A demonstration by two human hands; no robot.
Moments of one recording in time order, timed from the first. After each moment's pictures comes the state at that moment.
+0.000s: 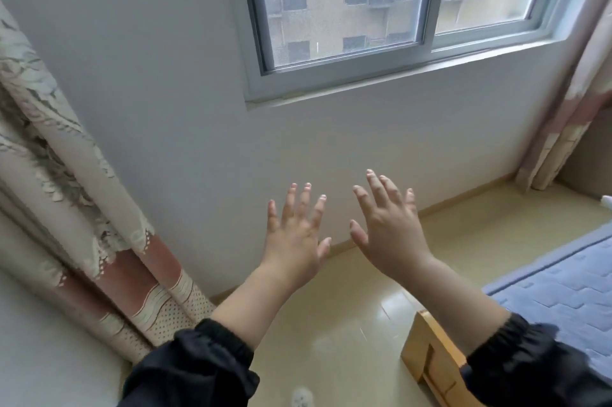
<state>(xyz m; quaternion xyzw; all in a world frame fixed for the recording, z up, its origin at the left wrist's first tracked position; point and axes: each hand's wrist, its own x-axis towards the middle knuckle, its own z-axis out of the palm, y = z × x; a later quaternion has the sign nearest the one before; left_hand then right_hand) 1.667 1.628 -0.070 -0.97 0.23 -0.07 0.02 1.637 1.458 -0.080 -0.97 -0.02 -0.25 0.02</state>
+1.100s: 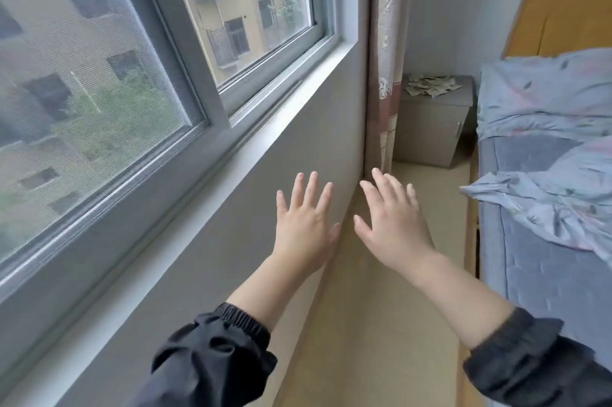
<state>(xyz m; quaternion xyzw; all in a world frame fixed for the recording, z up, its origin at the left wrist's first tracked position) 2.258 1.007 -0.072 -0.82 0.57 -0.04 -0.04 2.123 0.918 -0.093 -0.90 0.37 -0.24 -0.01</state>
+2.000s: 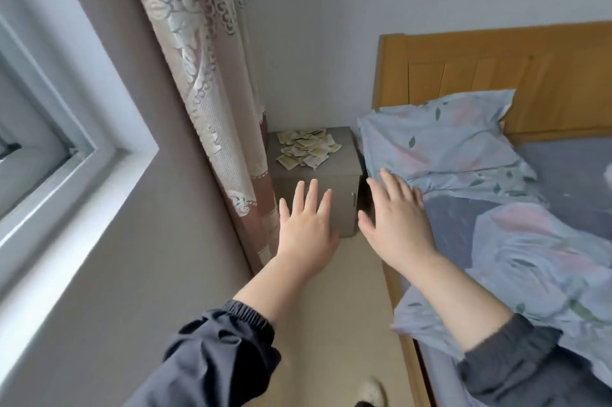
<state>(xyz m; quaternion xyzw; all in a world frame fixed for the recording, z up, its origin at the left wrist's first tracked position) 2.295 0.198 -0.117 -0.67 0.74 -0.01 -0.06 2.139 0.188 -0.101 -0.77 0.60 -0.21 -0.04</state>
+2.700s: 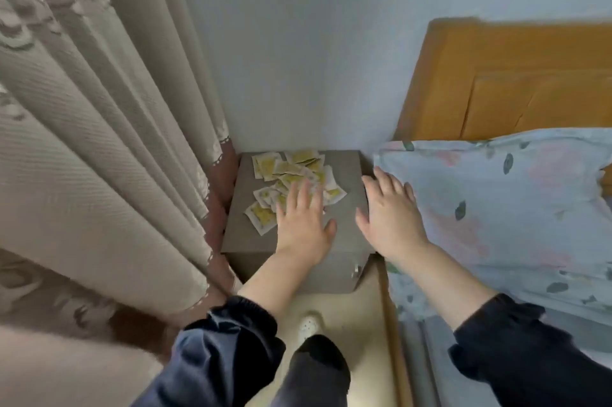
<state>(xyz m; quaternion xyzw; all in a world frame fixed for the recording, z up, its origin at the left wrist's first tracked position) 2.310 -0.343 -0.197 -0.72 0.68 0.11 -0.08 2.158 -0.369 -0.170 -0.80 0.60 -0.06 0.02</state>
